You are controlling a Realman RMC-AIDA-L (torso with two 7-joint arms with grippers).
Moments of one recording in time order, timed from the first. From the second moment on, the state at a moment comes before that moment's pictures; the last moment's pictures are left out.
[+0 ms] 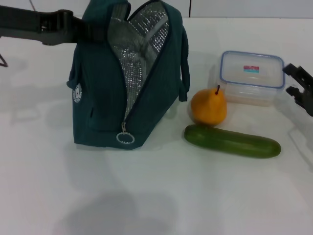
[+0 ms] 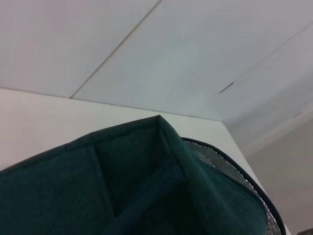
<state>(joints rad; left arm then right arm) -0.63 -1.99 0.66 1.16 2.11 1.77 -2.60 0.53 2.03 -0.88 0.00 -1.00 -1.17 1.65</state>
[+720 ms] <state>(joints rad) -0.65 -1.99 0.66 1.16 2.11 1.77 -2.60 0.61 2.03 -0.88 0.01 -0.97 -1.11 1.65</state>
